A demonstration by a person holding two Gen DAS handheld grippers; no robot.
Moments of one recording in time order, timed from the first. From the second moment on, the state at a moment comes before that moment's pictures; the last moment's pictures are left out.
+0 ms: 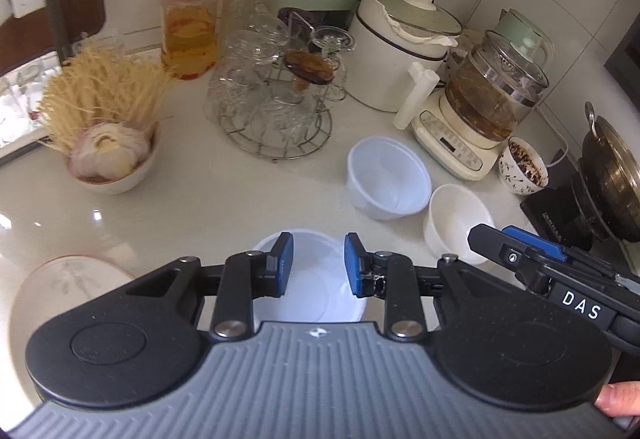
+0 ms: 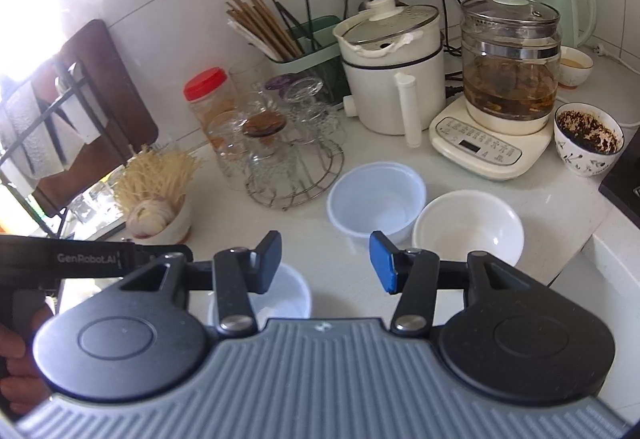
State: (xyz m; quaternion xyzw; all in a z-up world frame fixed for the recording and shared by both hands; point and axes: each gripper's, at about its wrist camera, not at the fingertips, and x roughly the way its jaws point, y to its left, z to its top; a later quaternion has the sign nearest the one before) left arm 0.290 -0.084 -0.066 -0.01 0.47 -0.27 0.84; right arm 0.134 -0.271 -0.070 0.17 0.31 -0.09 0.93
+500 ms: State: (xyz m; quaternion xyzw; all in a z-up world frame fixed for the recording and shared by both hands) left arm 0.339 -0.151 -0.093 -0.04 0.49 -0.26 0.83; right arm 0.180 -0.355 -0.088 0.20 0.33 -0.08 0.92
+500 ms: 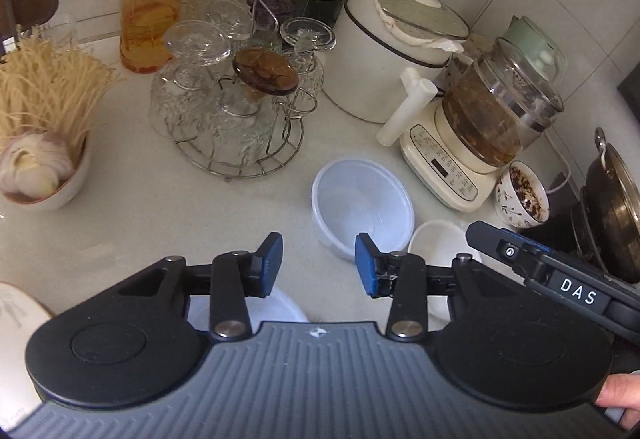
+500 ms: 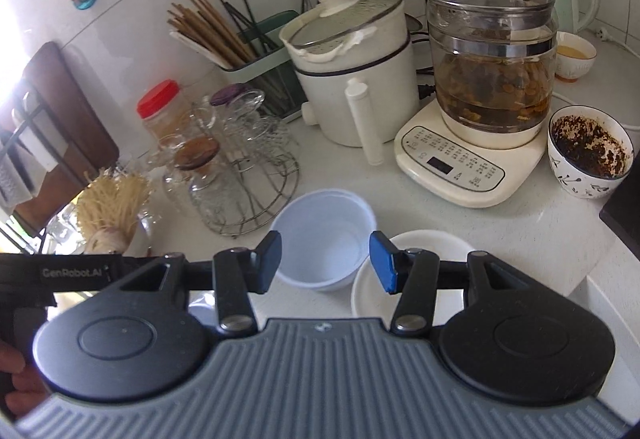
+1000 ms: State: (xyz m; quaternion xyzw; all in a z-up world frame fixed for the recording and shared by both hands) left arm 0.383 -0.190 -0.140 -0.08 0.51 -0.24 0.82; right arm 0.233 -0.416 -0.129 0.23 0.37 -0.05 0.90
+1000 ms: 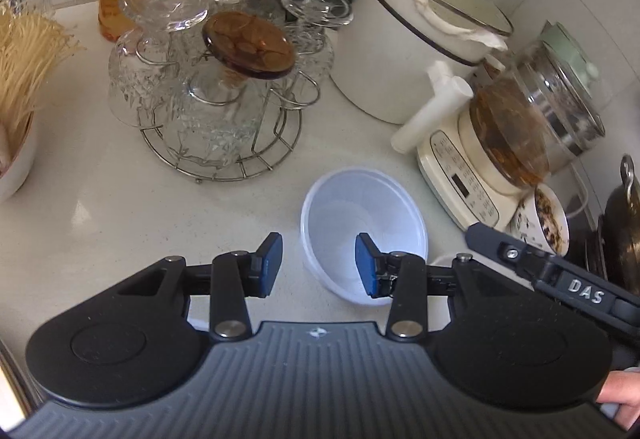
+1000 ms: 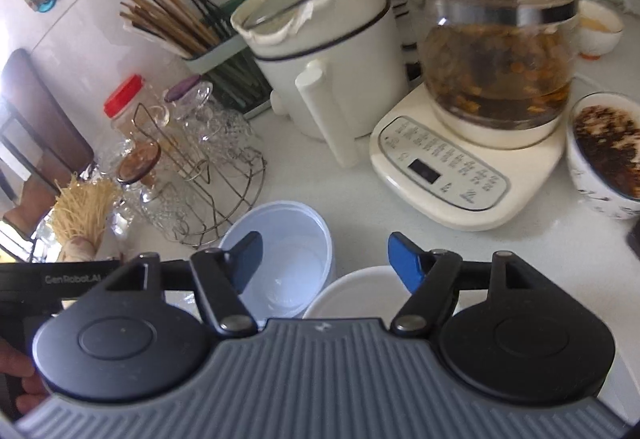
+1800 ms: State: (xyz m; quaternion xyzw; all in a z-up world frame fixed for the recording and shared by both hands) left arm 0.400 -0.197 -0.174 -0.09 0.56 -0.22 0.79; right arm 0.285 -0.416 -0.180 0.22 0.44 -0.01 0.87
